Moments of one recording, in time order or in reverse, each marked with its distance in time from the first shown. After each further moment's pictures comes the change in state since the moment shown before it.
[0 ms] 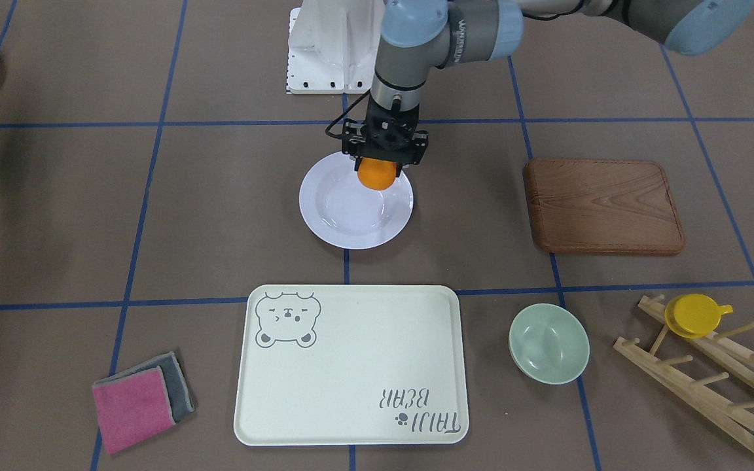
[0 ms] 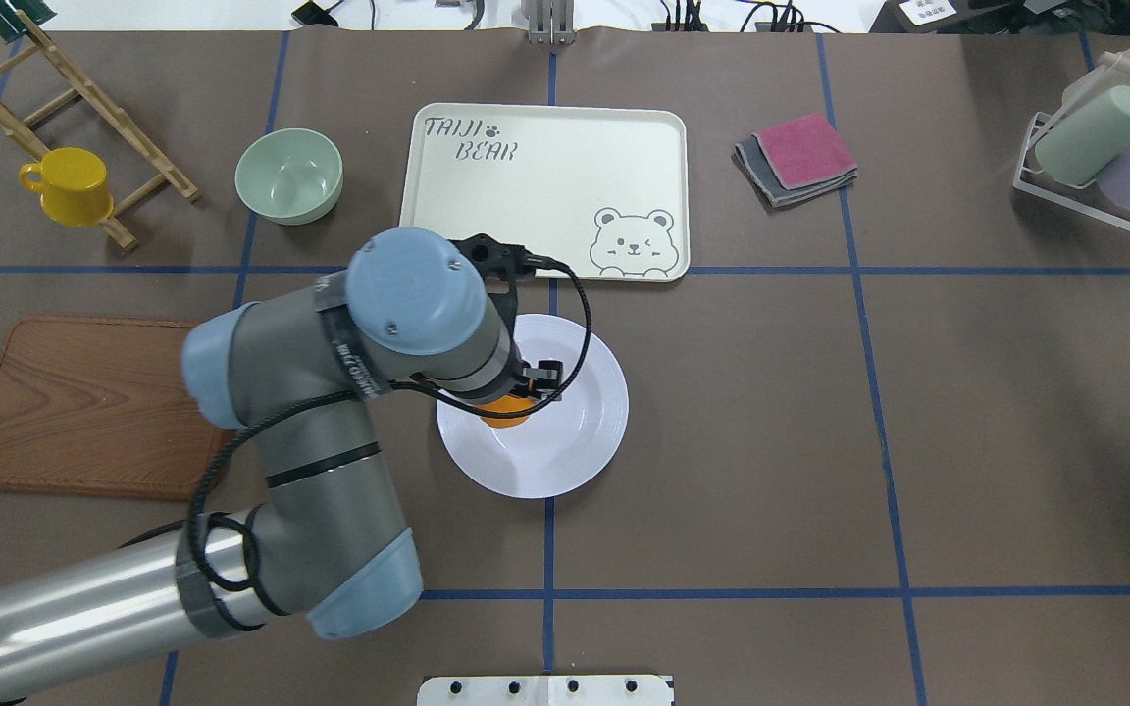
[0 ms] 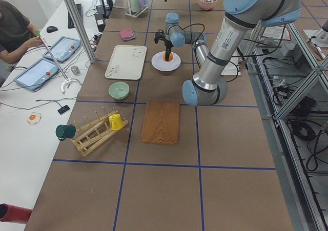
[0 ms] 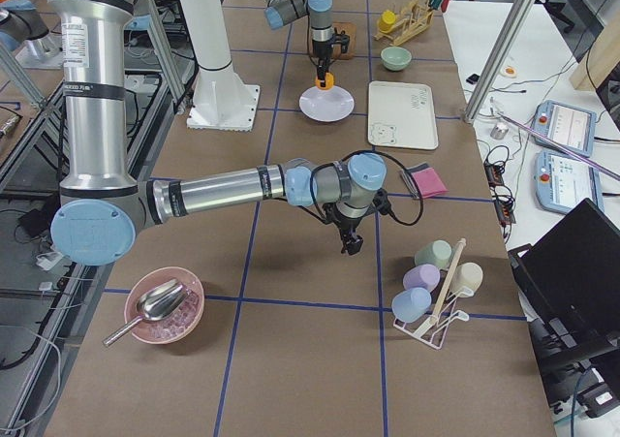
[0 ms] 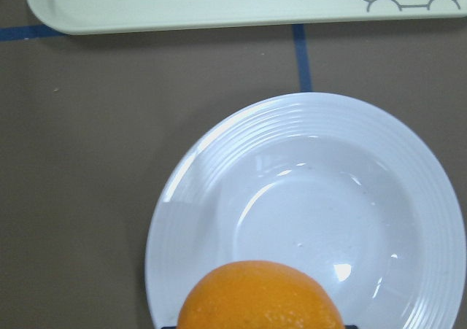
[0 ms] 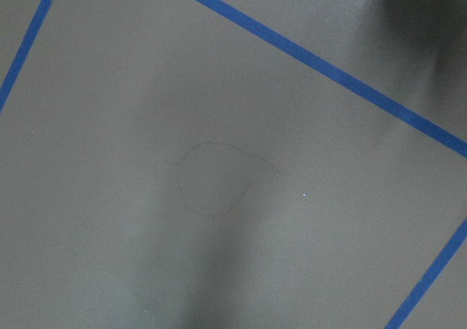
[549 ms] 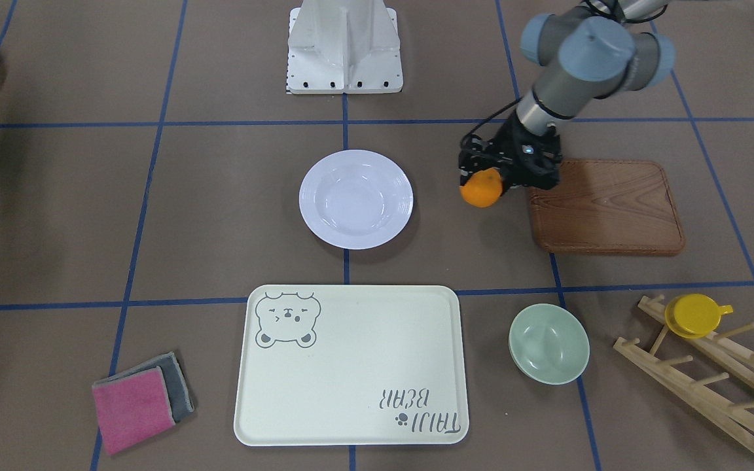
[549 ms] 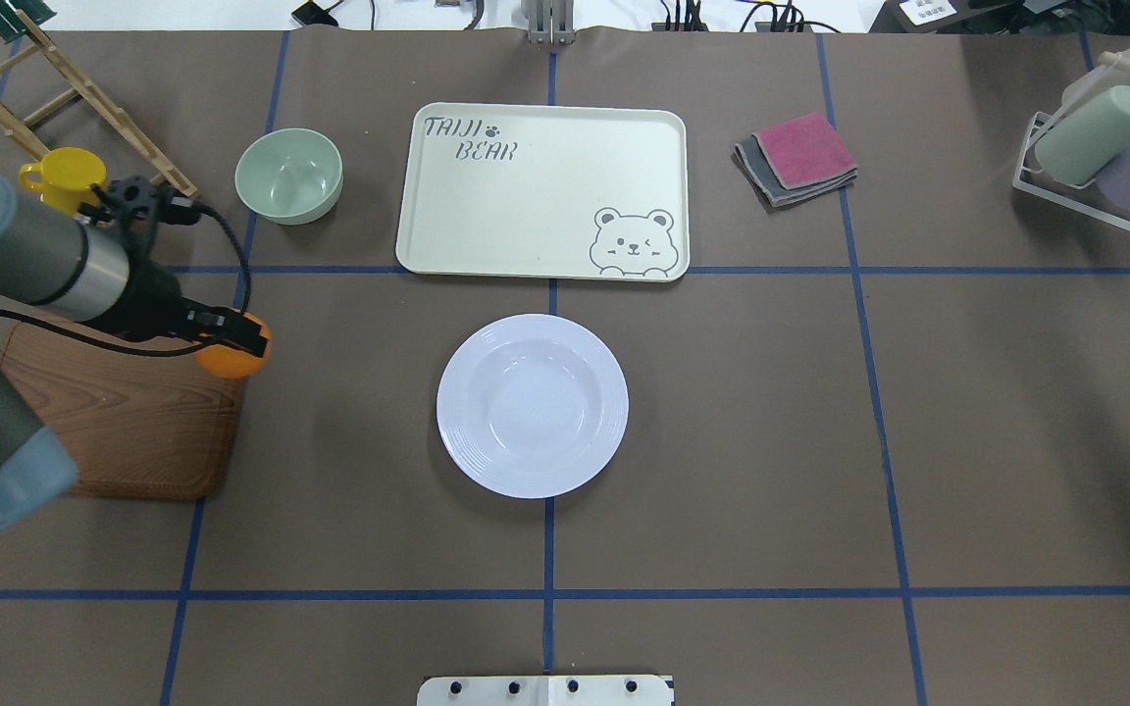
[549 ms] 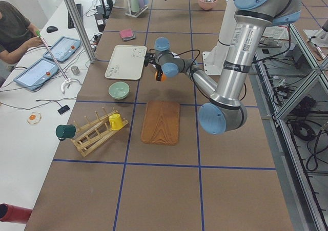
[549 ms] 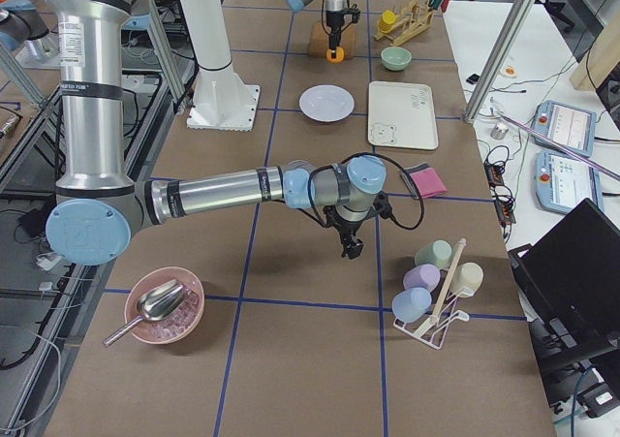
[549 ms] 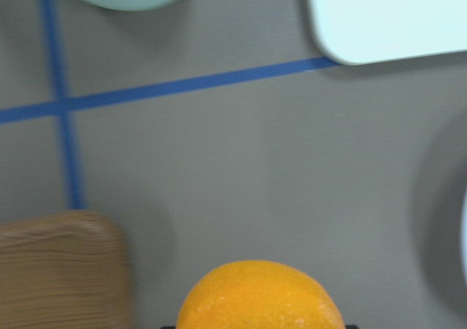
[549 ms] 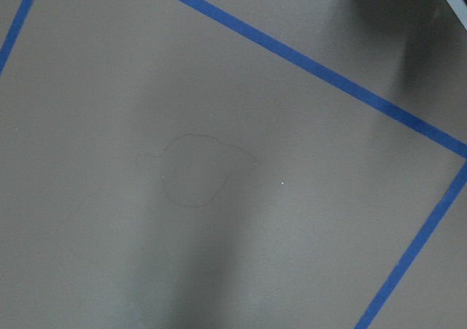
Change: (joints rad) left arm -0.170 0.363 -0.162 -0.285 -0.205 0.093; right arm 0.019 -0.004 -0.004 0.000 -0.005 -0.011
